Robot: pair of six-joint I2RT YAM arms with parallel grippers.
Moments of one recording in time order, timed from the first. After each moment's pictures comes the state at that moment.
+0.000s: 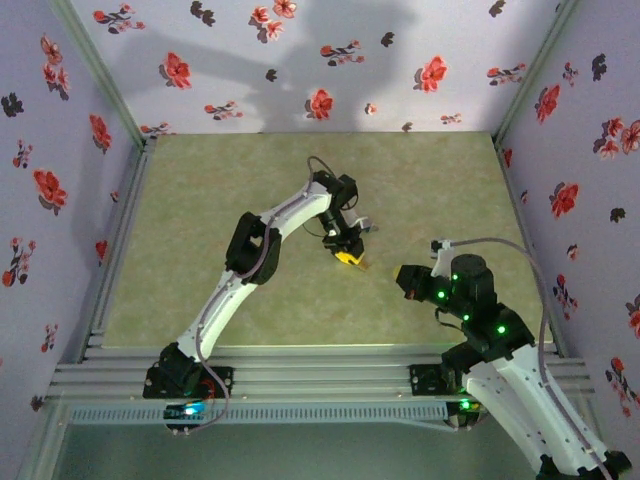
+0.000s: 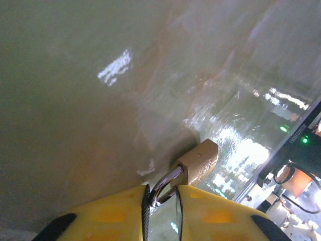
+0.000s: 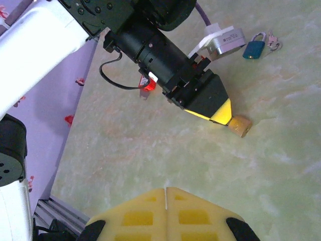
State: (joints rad) left arm -0.73 2.69 2.45 -1.42 0.70 -0.12; right arm 0.45 0.45 0.54 -0.57 -0.31 0.71
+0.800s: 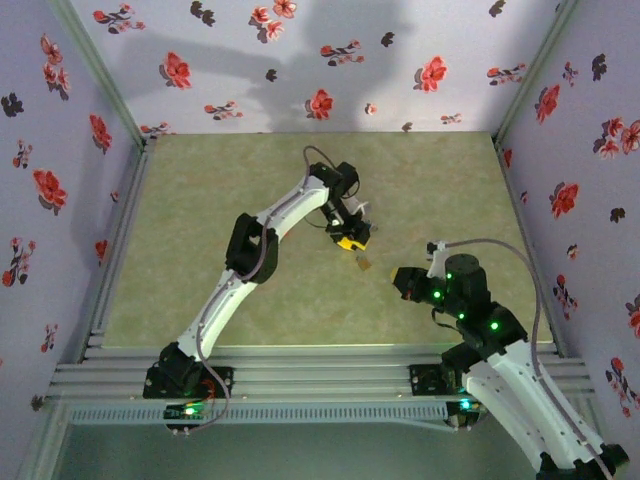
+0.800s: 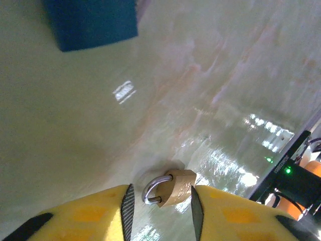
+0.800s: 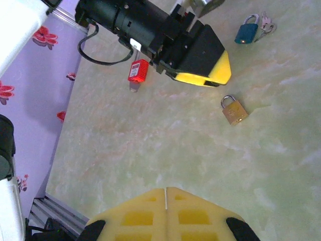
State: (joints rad) left arm -0.71 2.71 2.57 -1.36 0.67 -0.23; right arm 0.44 0.48 0.49 -0.54 -0.32 0.72
